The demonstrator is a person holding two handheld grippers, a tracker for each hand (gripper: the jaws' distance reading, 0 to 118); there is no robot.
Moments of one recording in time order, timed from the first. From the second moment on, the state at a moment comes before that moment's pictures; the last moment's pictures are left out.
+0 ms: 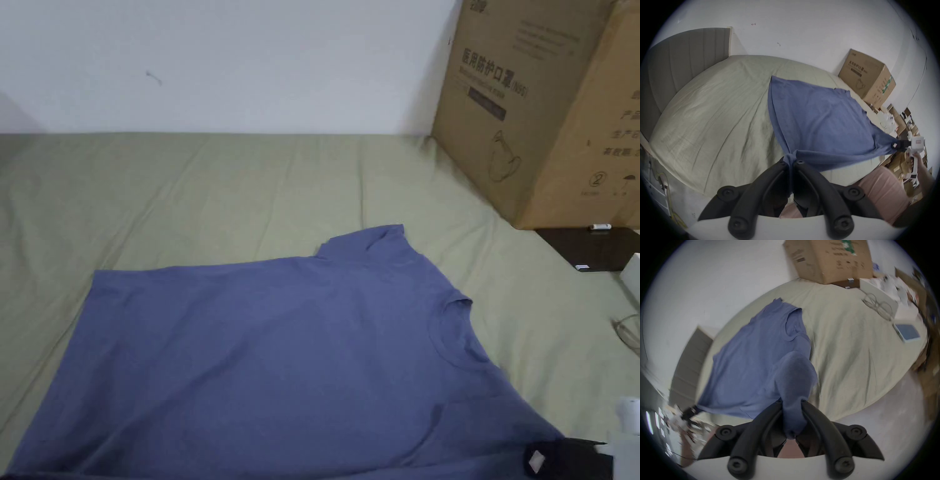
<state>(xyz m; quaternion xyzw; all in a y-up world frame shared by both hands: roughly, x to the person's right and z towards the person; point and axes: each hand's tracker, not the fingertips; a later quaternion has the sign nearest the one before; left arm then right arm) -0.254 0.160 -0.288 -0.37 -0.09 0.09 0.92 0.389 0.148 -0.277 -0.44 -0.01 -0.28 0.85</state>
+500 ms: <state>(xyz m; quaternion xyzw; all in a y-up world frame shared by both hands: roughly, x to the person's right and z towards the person) -0.264 0.149 -0.451 -0.40 -0.07 0.16 0.90 0.407 0.166 -0.453 -0.48 -0.04 -0.40 0.78</state>
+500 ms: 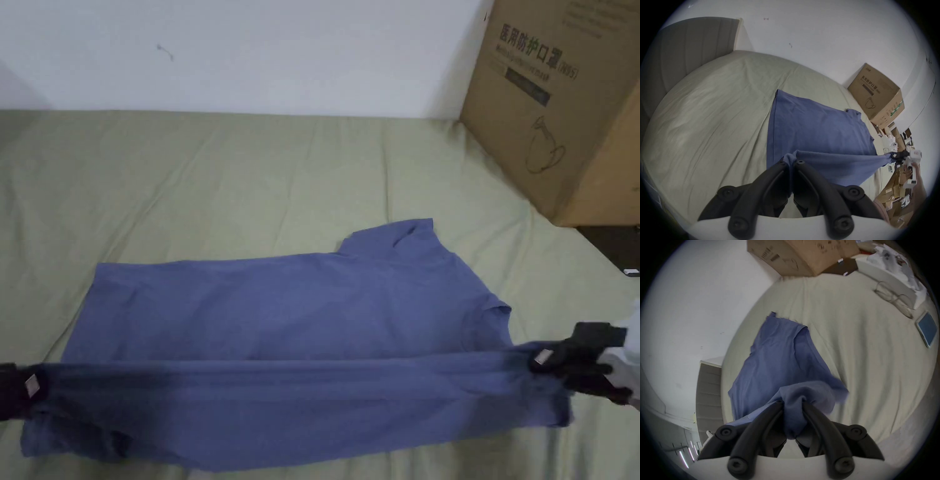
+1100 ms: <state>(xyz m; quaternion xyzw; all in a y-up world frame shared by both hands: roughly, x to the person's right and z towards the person) -0.232 0.176 -0.381 -0.23 -0.06 0.10 0.97 0.334 0.191 -0.405 -0.30 -0.02 -0.16 0.94</state>
